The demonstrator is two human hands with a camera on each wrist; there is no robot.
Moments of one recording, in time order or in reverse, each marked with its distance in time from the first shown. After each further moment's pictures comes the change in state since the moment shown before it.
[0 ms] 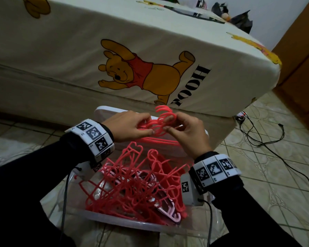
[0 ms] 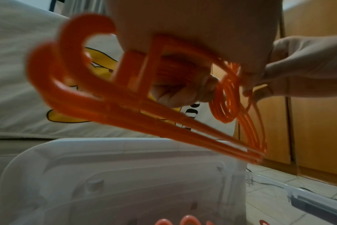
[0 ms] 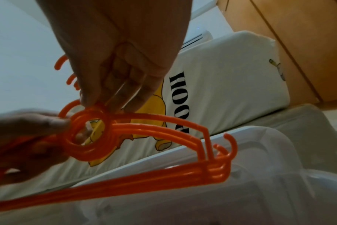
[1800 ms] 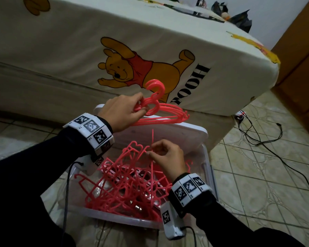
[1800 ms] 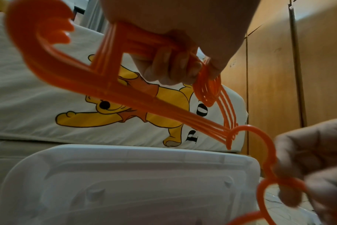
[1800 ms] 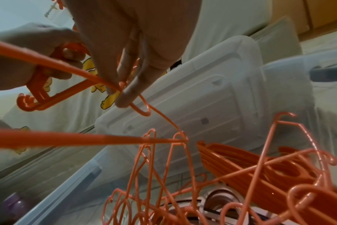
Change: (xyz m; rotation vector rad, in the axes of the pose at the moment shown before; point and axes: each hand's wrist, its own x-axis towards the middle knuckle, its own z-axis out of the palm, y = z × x) left_hand 0.002 0.000 -0.013 0.103 0.368 -0.105; right_hand -0.052 0.019 0.065 0.128 0.037 0.447
